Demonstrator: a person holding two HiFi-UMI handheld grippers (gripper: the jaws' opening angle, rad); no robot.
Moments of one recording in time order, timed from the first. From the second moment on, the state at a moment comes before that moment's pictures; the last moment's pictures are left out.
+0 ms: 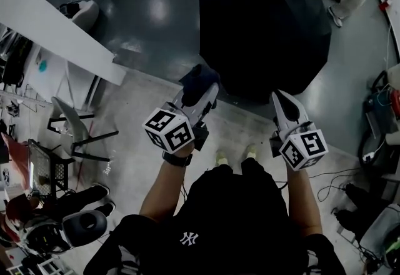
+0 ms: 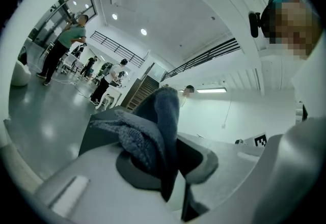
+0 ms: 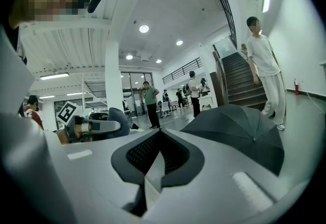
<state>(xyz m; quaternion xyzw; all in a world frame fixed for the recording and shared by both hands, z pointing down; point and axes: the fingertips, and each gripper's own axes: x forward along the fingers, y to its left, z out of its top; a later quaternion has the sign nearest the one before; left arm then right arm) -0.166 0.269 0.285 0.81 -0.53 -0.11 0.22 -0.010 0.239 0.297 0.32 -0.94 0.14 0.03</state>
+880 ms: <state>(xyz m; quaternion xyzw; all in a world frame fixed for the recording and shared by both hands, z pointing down) -0.227 0.093 0.315 0.81 -0.54 -0.04 0.23 0.006 0.064 0.355 0.39 -0.91 0.16 0.04</state>
